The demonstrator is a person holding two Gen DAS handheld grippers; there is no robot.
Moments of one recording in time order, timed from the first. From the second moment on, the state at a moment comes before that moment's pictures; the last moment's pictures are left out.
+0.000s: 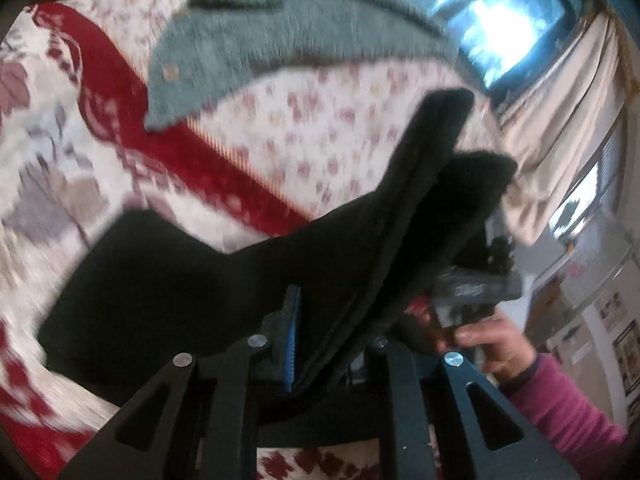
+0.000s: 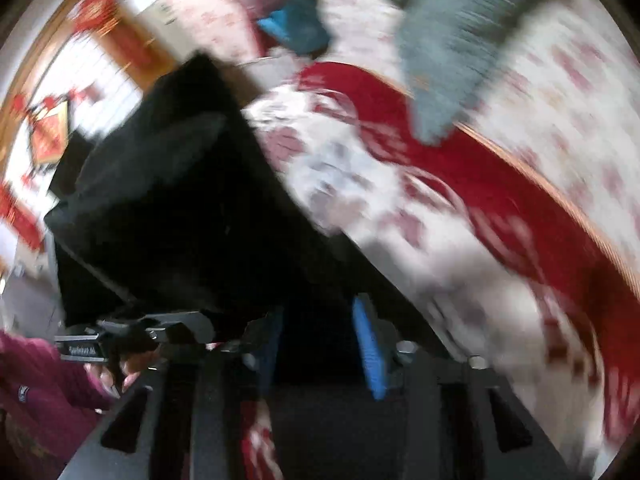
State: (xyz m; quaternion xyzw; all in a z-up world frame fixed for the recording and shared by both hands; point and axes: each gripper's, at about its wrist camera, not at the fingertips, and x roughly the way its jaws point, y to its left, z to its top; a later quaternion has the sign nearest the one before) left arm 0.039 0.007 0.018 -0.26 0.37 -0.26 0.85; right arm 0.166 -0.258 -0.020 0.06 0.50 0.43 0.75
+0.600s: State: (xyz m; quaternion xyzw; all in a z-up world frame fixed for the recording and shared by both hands) left arm -0.002 -0.053 0.009 -0.21 0.39 -0.32 0.84; right arm 0.046 -0.415 0.002 0.28 0.41 0.30 0.82
